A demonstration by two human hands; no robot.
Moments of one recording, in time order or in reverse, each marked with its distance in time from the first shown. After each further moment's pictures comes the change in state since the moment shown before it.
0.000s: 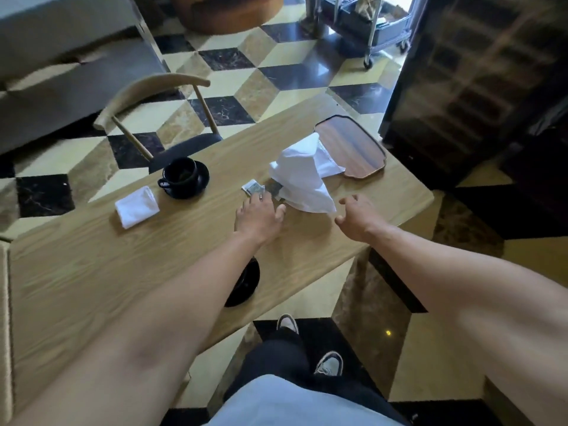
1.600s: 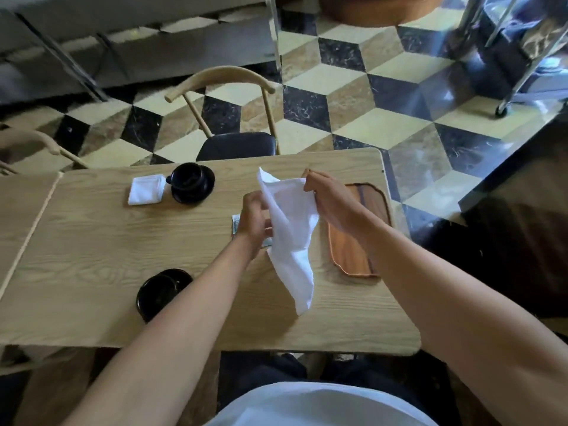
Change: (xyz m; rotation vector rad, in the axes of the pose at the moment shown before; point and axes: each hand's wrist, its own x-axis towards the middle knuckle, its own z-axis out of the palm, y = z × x) left_hand 0.149 0.141 -0.045 -1.439 0.325 -0.526; right_hand 0.231 -0.050 -0.163 0.987 -0.638 -0.423
